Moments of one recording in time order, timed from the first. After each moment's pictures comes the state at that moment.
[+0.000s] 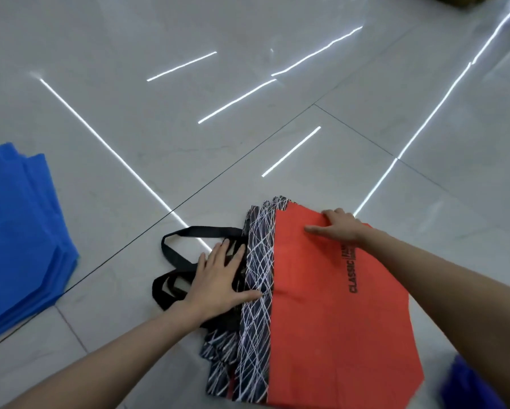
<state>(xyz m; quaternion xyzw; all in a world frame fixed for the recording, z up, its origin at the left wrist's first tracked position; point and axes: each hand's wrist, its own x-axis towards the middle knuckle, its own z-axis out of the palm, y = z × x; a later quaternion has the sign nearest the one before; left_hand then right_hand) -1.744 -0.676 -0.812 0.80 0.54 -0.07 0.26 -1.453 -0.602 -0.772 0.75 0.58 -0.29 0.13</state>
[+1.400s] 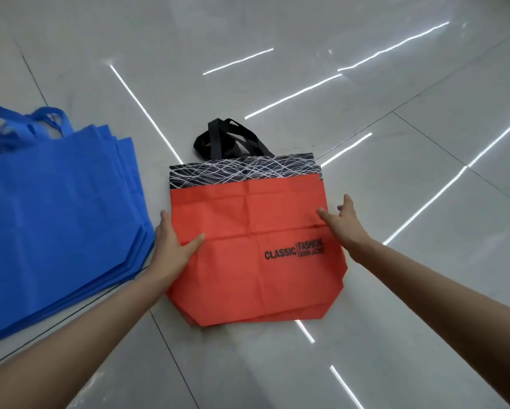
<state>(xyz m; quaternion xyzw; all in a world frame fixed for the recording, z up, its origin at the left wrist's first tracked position) -1.917 -0.642 -0.810 0.44 0.76 0.28 0.39 -1.599 -0.577 -0.780 0.73 0.44 -0.47 -0.23</state>
